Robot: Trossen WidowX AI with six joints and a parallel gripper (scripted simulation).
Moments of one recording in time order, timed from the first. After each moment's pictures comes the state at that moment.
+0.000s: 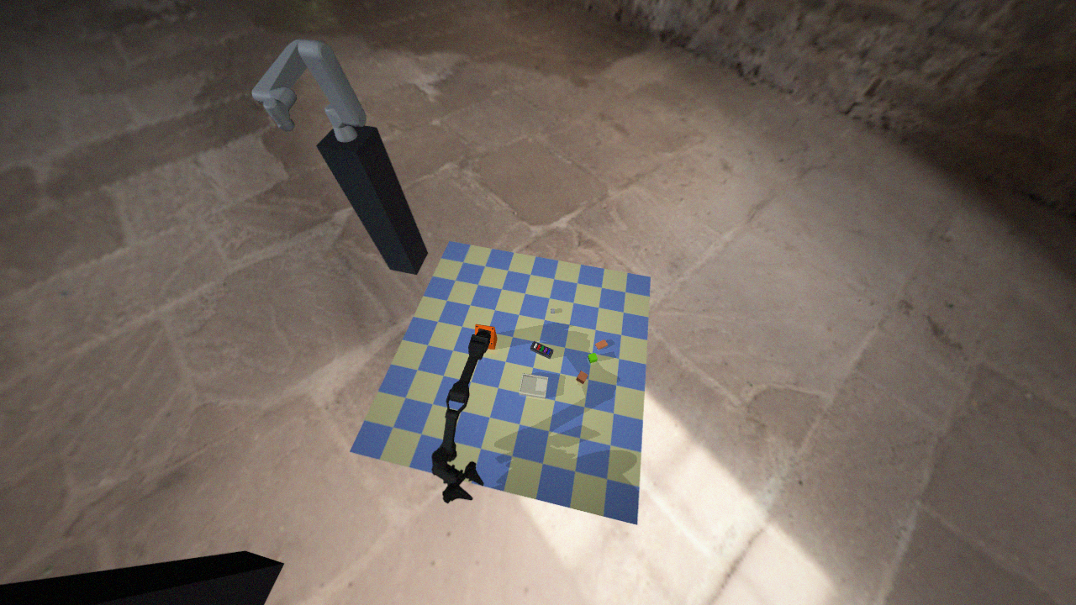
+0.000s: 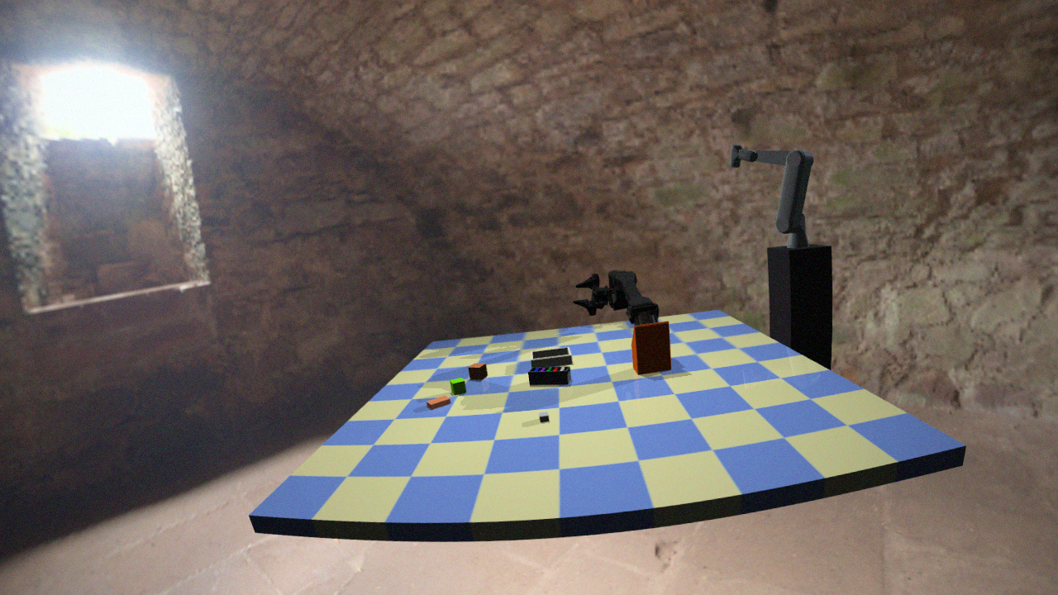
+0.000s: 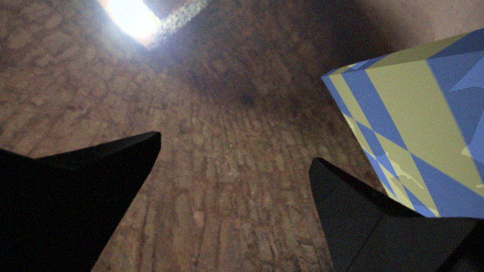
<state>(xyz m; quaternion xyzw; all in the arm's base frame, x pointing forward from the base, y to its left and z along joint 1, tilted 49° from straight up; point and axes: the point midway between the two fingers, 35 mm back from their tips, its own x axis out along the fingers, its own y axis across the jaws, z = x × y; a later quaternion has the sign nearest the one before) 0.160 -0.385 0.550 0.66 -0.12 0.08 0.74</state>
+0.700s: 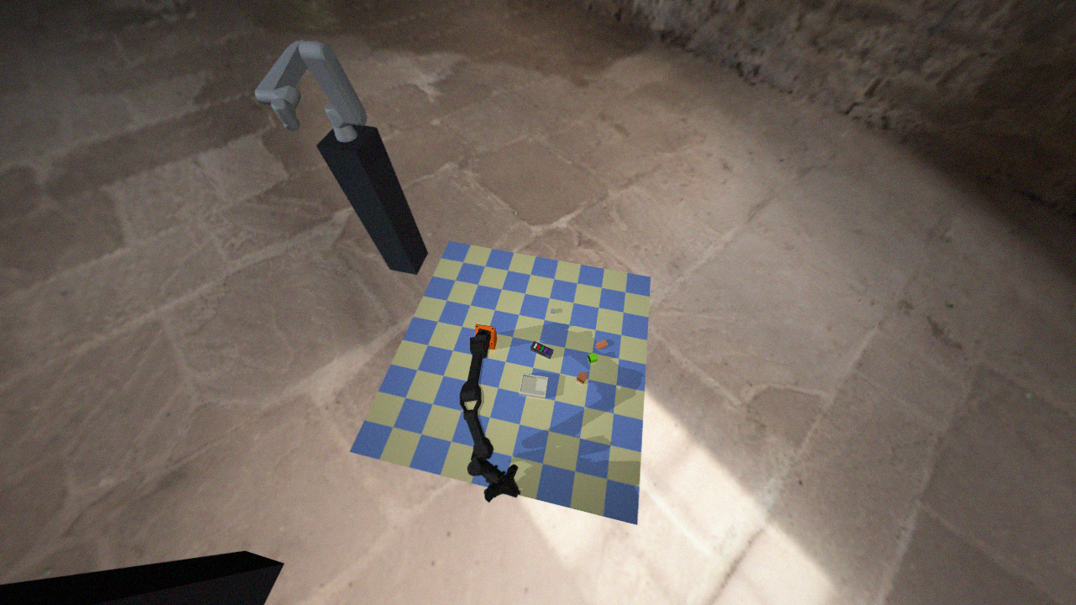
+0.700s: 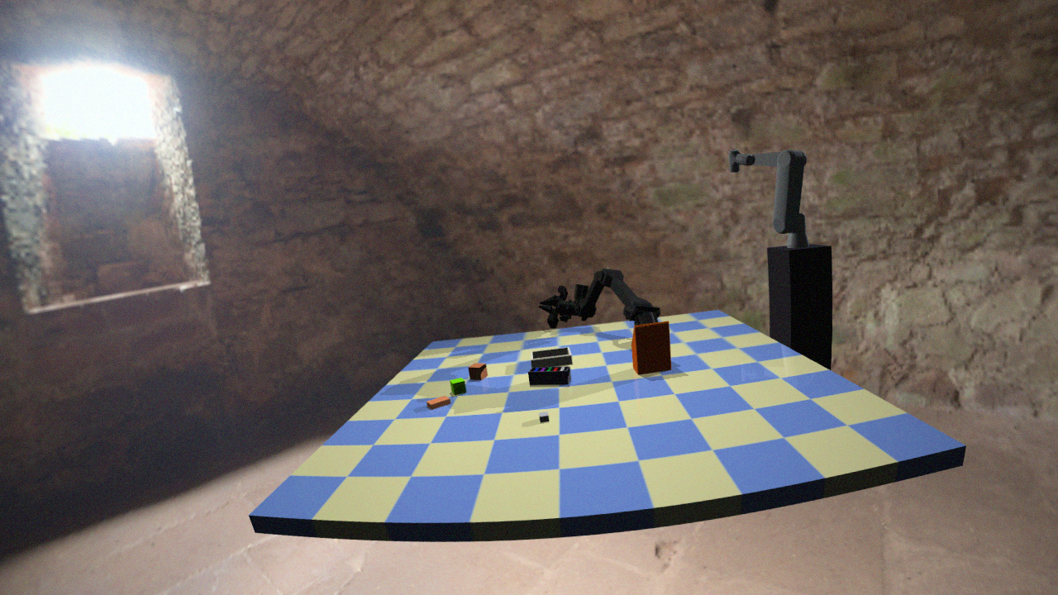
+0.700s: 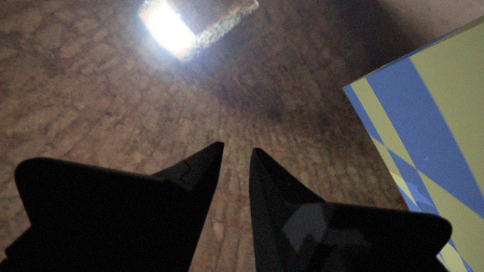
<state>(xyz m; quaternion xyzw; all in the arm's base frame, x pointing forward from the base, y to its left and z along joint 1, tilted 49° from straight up) 0.313 -0.381 0.522 0.65 -0.19 0.13 0.72</state>
